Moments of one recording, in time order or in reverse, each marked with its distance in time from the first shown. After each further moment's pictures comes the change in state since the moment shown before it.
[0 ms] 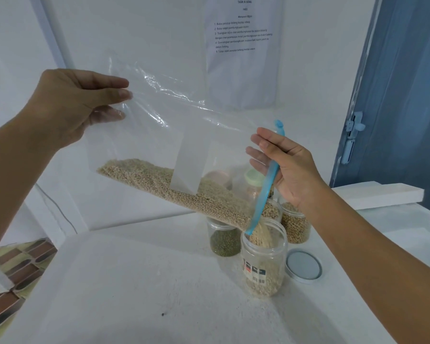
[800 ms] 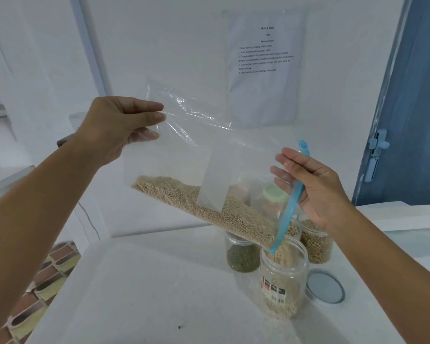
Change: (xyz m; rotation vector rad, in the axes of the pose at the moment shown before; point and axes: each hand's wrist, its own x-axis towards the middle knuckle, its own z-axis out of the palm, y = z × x) left_hand -0.008 0.006 0.005 -0.017 0.002 -0.032; right_hand -0.003 -0.005 -0.001 0.010 0.018 0.007
